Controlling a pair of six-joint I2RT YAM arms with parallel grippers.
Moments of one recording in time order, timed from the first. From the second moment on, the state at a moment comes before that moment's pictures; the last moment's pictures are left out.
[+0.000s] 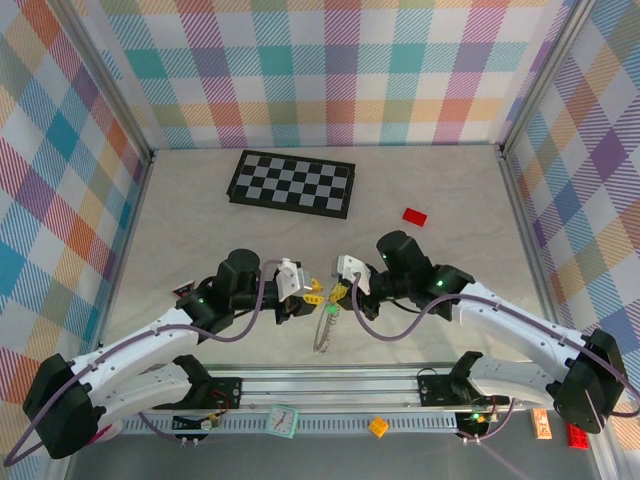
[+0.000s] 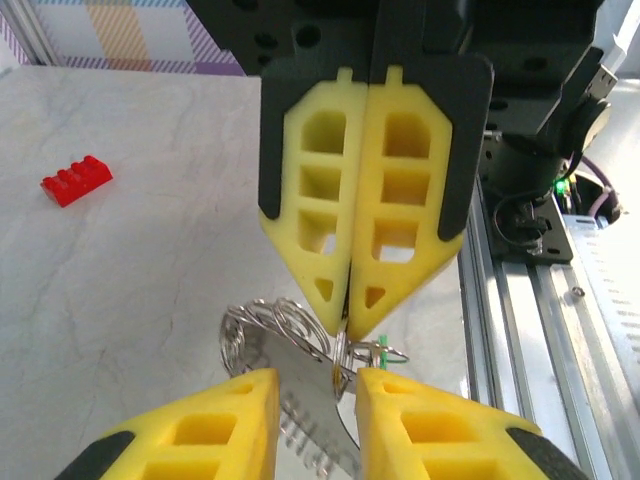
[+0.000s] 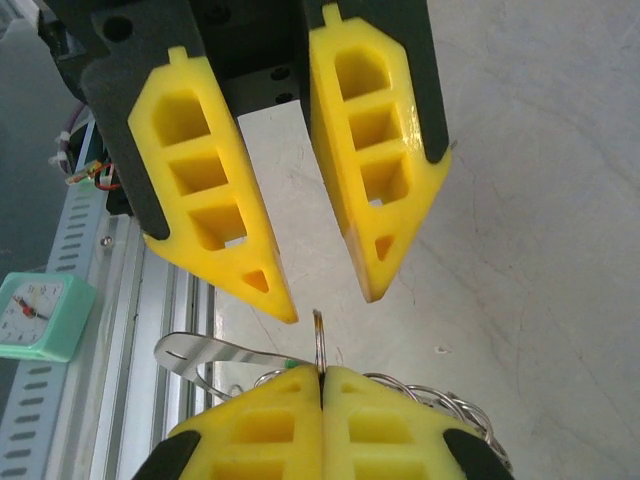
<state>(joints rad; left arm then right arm) -0.77 0.95 0.58 -0.07 0.57 0.30 0.83 1.10 0.83 -0.43 -0.56 -0.37</state>
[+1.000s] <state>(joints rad) -0.77 1.00 0.55 -0.03 0.63 0.27 0.87 1.04 0.81 -0.44 -0.47 -0.36</state>
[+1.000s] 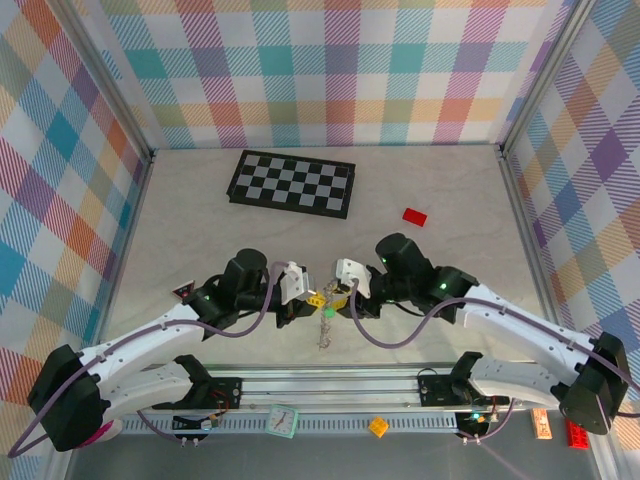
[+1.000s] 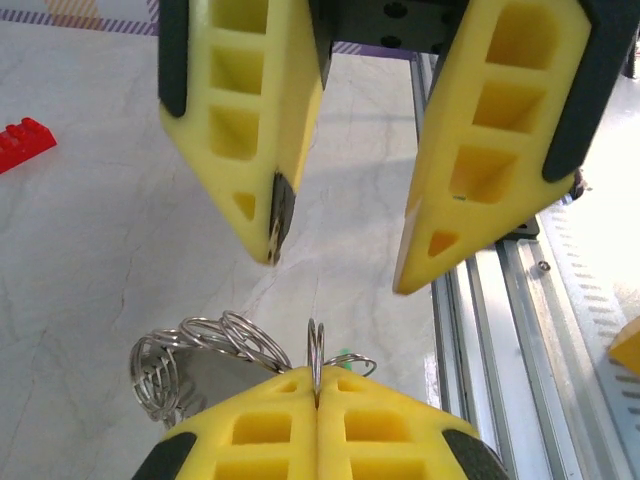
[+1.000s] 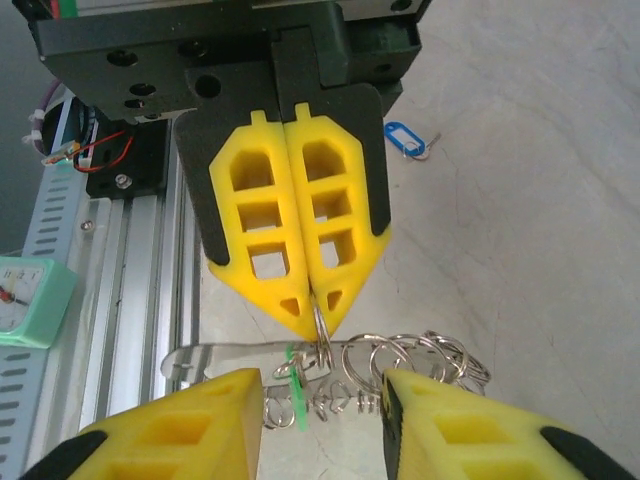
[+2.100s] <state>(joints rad) -0.77 1.00 0.47 0.21 0.65 0.13 0.87 1.07 0.59 -0.10 -0.53 -0.19</state>
